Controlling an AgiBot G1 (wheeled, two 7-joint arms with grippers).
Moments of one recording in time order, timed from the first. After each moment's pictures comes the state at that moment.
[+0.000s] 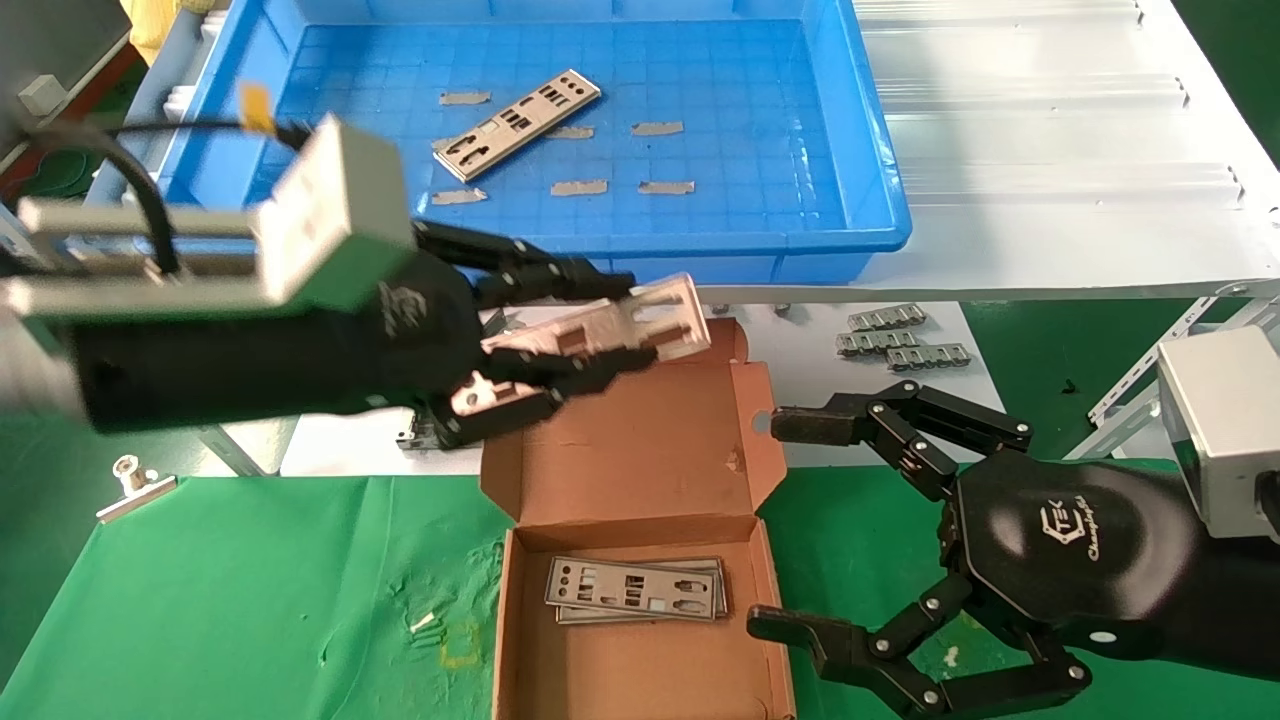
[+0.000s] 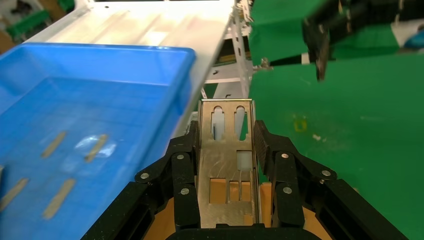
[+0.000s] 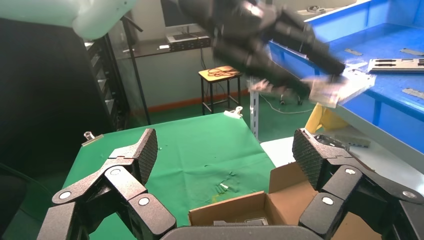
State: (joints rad) left arm -1.47 0.82 0.56 -1.32 1.16 1.16 -0.31; right arm 1.12 -0.54 -0.46 1.24 -0.60 -1.42 0.09
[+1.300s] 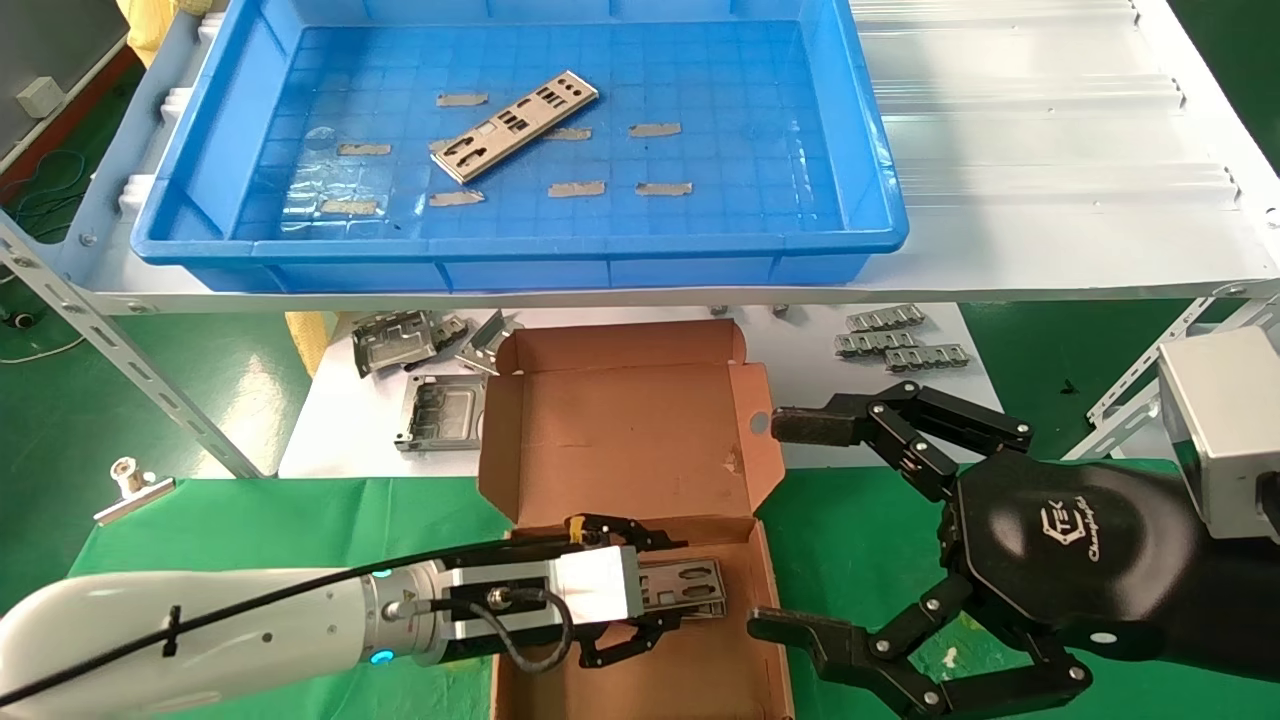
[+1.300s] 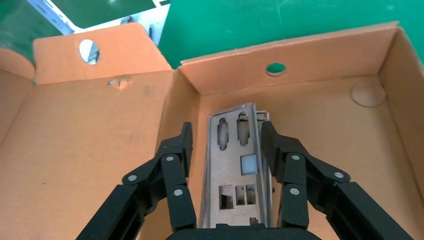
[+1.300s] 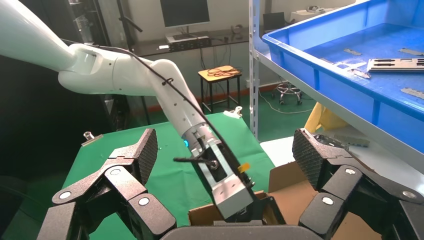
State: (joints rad) left arm -1.14 1.06 0.72 -1.16 1.44 0.91 0.10; right arm 1.12 -0.54 -0.46 1.24 -0.60 -1.42 0.09
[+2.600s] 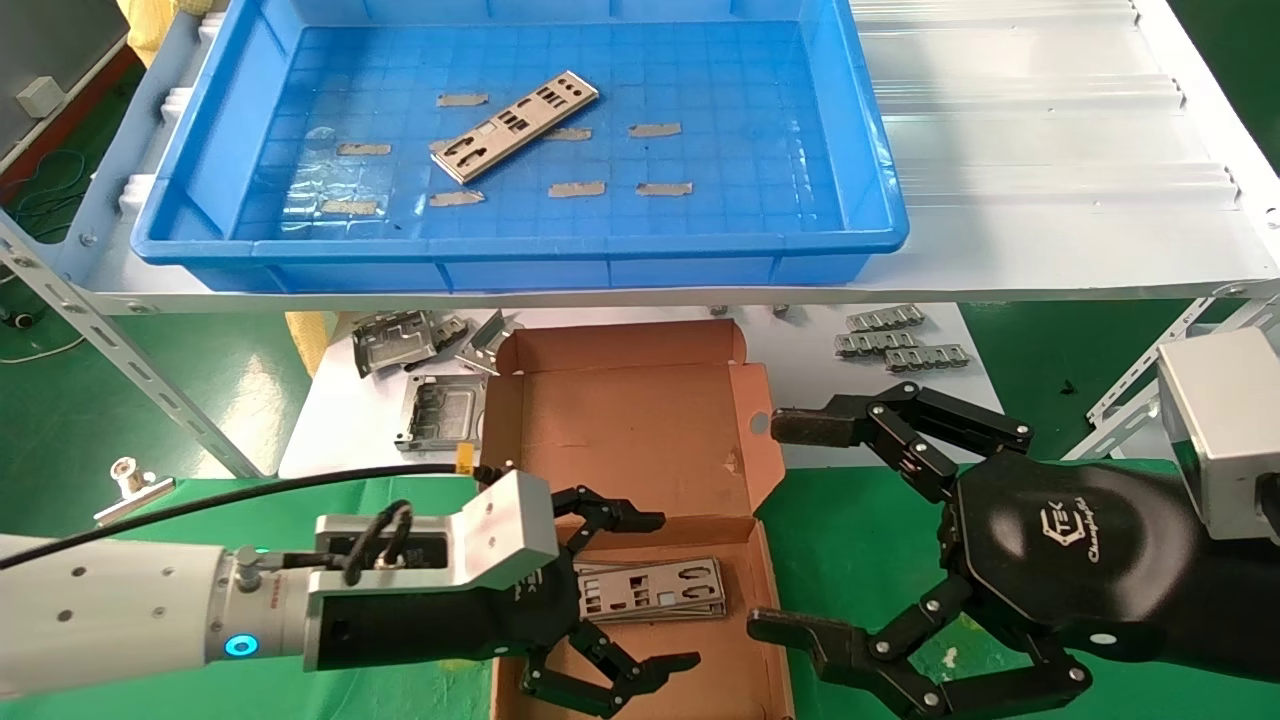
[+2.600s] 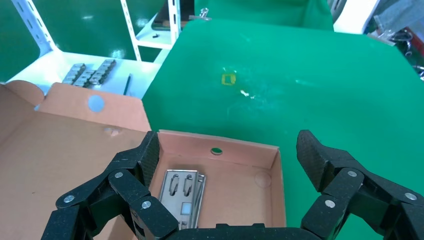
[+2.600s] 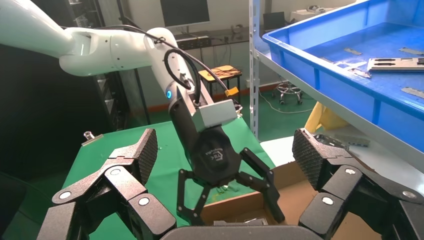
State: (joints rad) left arm -1.16 0.91 0.62 -1.25 1.16 1.15 -0.14; right arm 1.12 -0.54 -0.46 1.24 -0.60 -1.42 0.09
